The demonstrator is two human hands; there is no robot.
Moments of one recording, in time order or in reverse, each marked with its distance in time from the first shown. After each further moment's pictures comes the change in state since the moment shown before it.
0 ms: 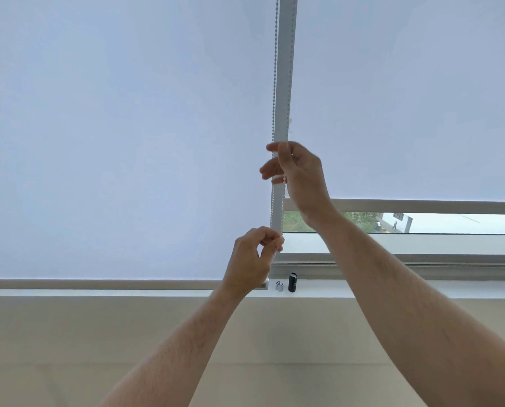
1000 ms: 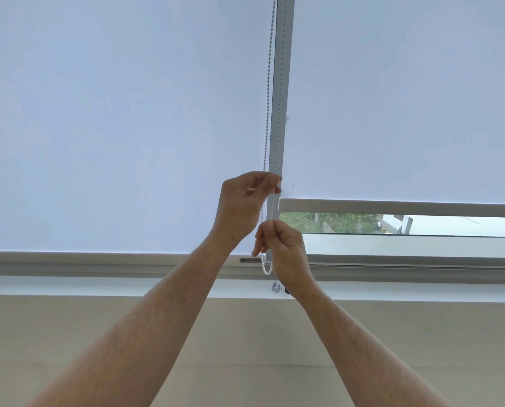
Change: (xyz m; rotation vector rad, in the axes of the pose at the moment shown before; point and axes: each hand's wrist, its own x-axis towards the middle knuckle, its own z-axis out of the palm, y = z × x) left_hand 0.072 0.050 -0.026 -0.293 0.122 -0.021; right_hand -0.088 0.077 0.016 0.005 -0.019 0.088
